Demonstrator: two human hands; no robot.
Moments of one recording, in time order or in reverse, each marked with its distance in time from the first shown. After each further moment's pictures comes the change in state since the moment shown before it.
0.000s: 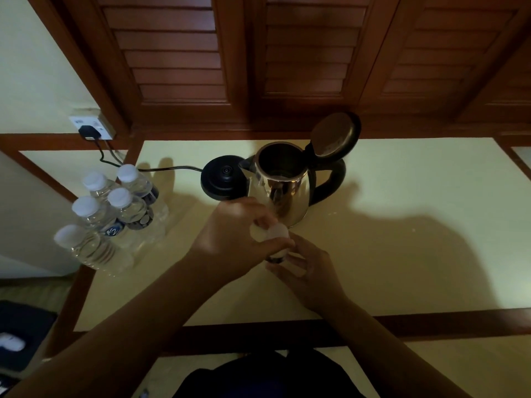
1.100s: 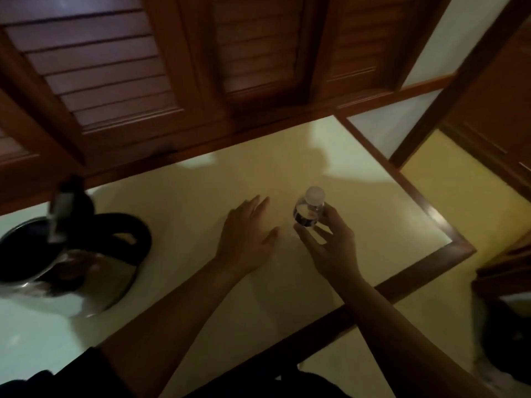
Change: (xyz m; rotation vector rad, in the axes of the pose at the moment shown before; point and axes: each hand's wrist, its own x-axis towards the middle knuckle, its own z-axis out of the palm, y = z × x) left_hand 0.175 0.118 0.302 0.228 -0.410 0.000; right_hand -0.019 0.117 -0.299 -0.093 0.643 0.133
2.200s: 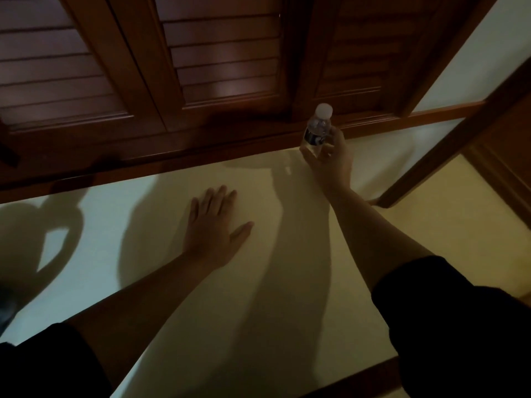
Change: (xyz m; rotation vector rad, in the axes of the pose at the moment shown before) left_hand 0.169 0.039 0.064 0.222 0.159 -0.151; right_hand 0.354 0.089 -0.078 -0.120 0.047 -0.049
